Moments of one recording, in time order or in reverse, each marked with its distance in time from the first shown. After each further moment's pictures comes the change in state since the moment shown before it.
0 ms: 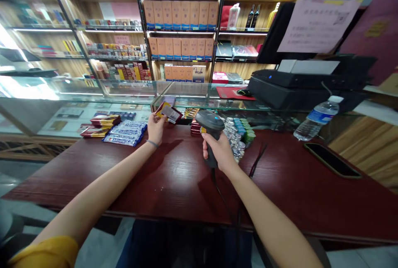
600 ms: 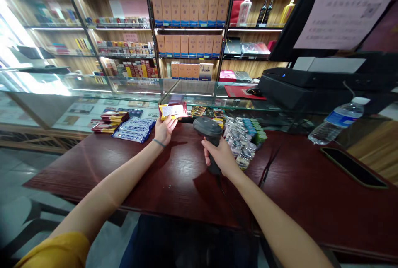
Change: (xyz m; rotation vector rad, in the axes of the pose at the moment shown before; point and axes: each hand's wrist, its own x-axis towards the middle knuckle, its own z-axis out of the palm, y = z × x) left_hand -0.009 -0.003 -0.006 -0.409 0.029 -0.301; right_hand -0.006 0.015 0.012 -0.115 -0.080 0.098
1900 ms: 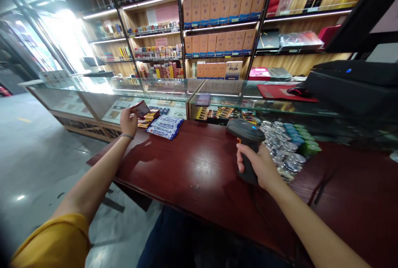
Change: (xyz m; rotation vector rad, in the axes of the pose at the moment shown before) left_hand 0.040 0.204 -0.199 1.524 0.322 0.824; right_hand -0.001 -0.002 0.000 0.059 -0.028 0.029
